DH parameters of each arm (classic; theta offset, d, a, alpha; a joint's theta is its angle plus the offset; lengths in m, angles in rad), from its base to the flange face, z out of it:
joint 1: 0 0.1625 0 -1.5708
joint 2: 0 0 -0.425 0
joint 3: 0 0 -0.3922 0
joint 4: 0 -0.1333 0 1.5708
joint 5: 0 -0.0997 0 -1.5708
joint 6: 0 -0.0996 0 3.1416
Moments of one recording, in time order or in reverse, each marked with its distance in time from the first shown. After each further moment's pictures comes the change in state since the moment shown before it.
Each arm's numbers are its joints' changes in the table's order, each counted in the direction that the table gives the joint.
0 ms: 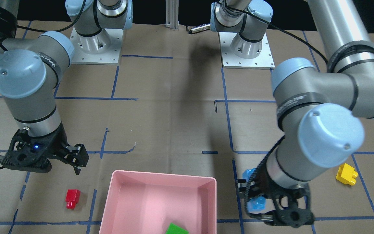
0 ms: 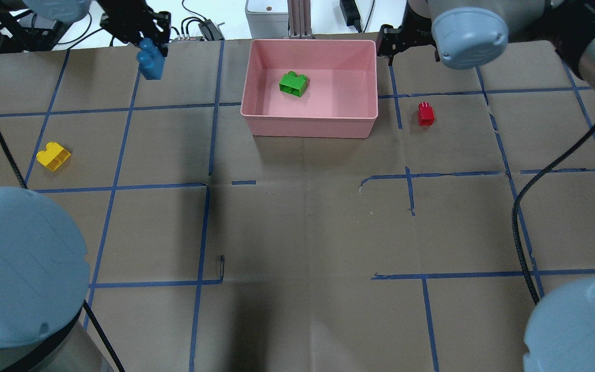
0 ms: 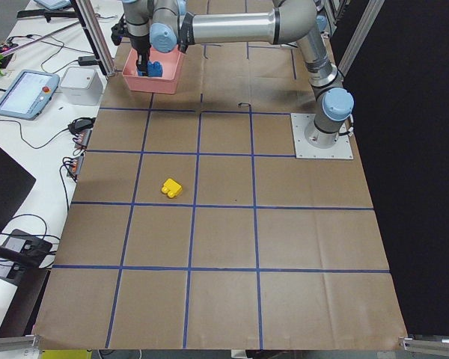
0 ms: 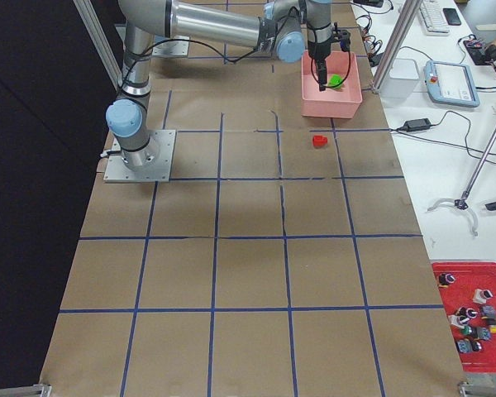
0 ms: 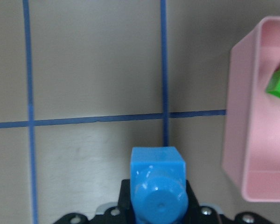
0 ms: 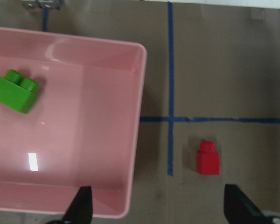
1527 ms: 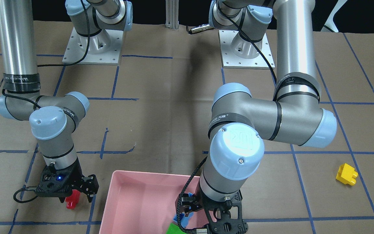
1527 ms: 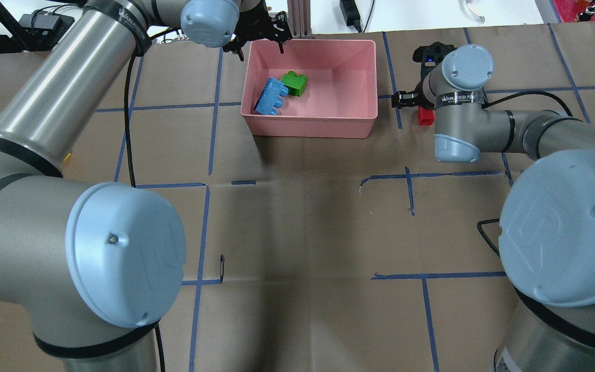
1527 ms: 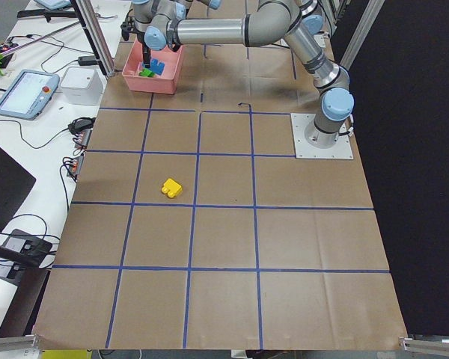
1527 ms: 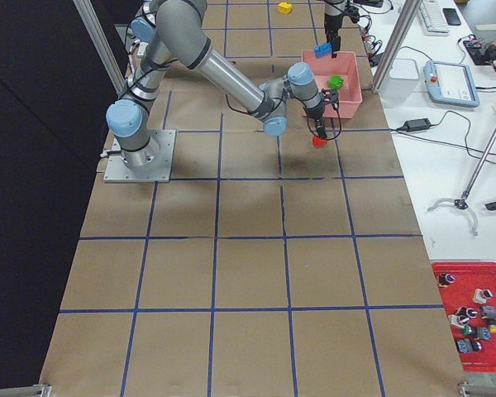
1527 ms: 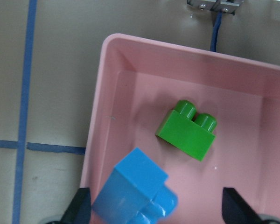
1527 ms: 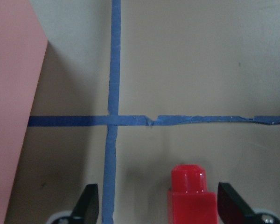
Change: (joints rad) left arm -0.099 0.070 -0.028 -0.124 -0.002 0.182; right arm -0.035 -0.259 -0.136 0.510 -0.121 0.112
